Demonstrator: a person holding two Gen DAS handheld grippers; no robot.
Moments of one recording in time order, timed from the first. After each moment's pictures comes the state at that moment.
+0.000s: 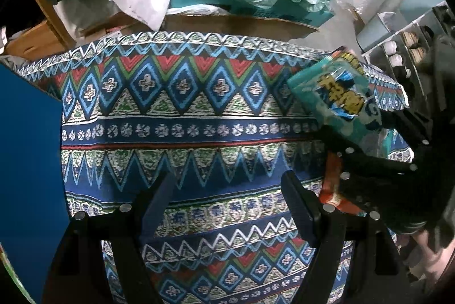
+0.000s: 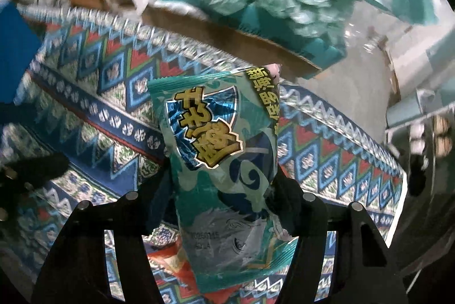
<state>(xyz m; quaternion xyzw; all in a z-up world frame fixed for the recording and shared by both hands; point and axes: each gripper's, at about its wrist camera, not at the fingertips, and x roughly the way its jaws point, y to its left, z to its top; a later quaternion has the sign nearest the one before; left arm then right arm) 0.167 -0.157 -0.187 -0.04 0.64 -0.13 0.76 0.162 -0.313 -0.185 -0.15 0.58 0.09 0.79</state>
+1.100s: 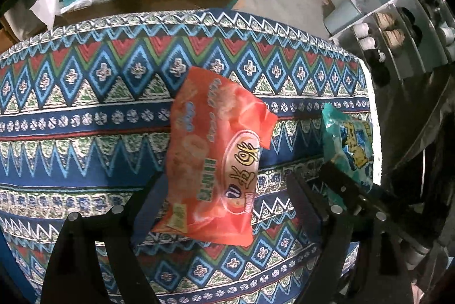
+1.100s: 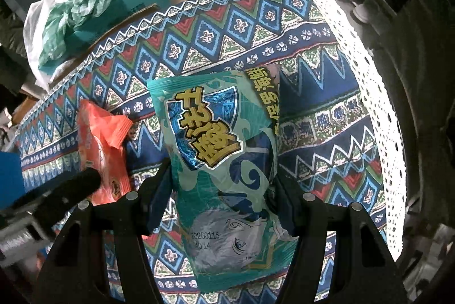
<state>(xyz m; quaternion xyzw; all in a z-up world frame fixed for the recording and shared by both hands) 0.147 -0.320 -0.202 -0.06 0.66 -0.18 0.73 0.080 -0.515 -0.193 0.17 0.61 -0.10 0.76</state>
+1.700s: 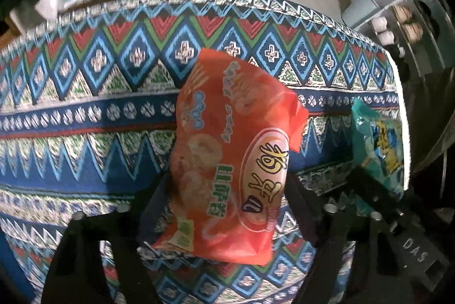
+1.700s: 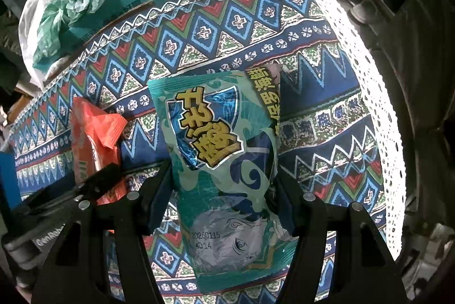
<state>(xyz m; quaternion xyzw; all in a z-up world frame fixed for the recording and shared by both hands) 0.149 -0.340 -0.232 -0.02 0.65 -0.14 0.74 0.082 -0.512 -0.201 0.16 0.62 -0.10 0.76</state>
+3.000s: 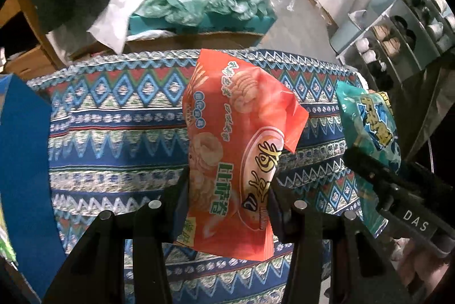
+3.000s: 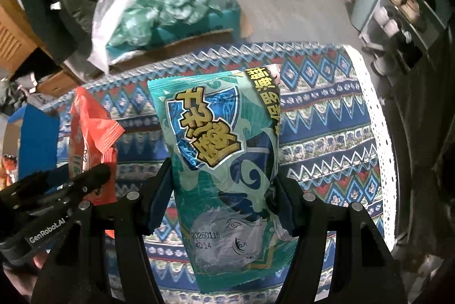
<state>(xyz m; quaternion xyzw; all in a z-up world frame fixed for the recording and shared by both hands) 0.103 -0.221 -0.125 -0.03 0.59 -0.15 0.79 0.065 -0.407 -0.110 0.09 0.56 -0.03 0.82</state>
